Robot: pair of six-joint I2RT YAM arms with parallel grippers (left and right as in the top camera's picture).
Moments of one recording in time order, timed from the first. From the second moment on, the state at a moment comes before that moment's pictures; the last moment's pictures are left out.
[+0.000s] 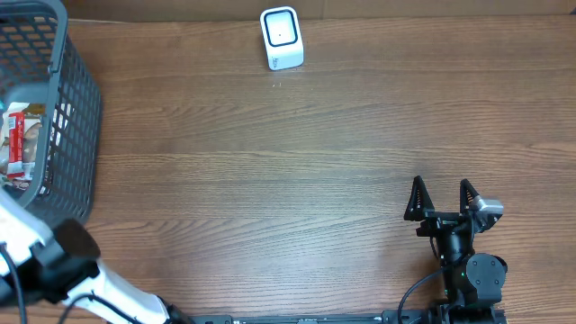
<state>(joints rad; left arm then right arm) 0.63 1.95 2.59 -1.42 0.12 0.04 0.01 0.01 0.02 -0.03 -0.02 0.28</state>
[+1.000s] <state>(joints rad) -0.27 1.87 2.59 -1.68 0.19 -0.02 0.01 0.01 0.02 -0.03 -0.02 0.28</state>
